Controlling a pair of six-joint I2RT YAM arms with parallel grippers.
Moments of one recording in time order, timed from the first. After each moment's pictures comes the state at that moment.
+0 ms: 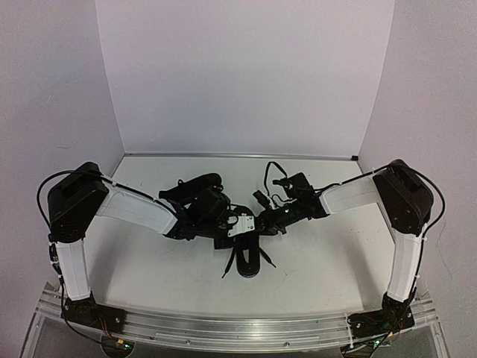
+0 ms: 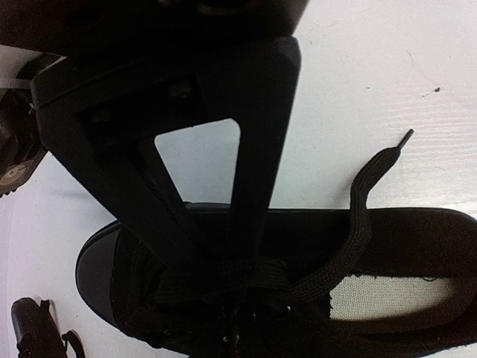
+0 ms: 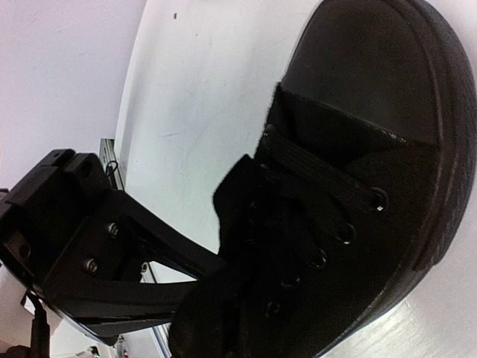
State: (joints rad) left arm -0.98 1.92 1.09 0.13 0.08 0.66; right arm 0.64 1.99 1.13 0.02 -0.81 0.55
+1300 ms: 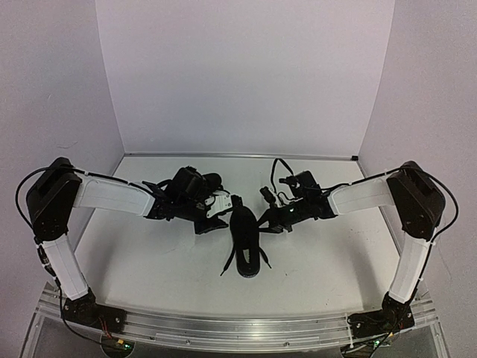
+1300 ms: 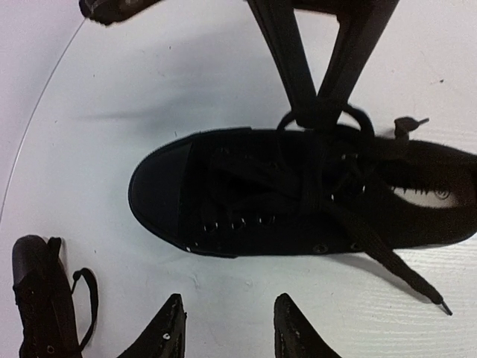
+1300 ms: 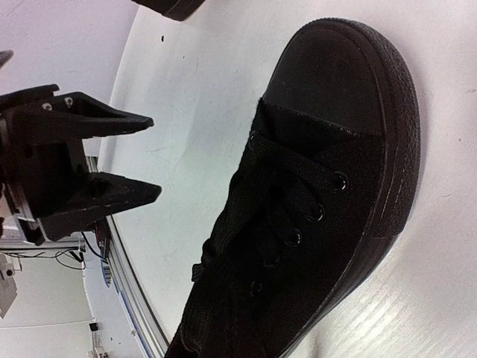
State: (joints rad) left arm -0.81 1.78 1.05 -0.01 0.22 0.62; right arm 0.64 1.89 1.06 0.02 -0.69 0.54
